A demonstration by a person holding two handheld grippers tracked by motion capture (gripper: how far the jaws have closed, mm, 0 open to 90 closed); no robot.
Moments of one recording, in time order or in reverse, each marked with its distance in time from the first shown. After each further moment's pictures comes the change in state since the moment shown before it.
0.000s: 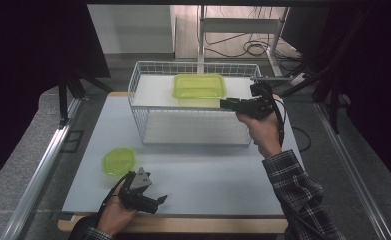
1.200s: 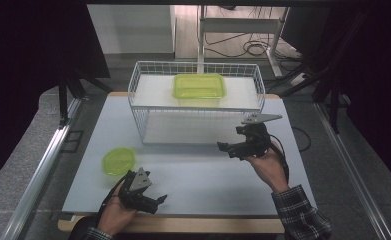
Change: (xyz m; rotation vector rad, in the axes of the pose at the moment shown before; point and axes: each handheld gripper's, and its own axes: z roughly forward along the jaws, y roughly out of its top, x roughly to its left) left arm 0.000 0.000 -0.001 -0.019 0.021 0.027; right arm 0.002 -0.089 0.002 0.100 -0.054 -0.286
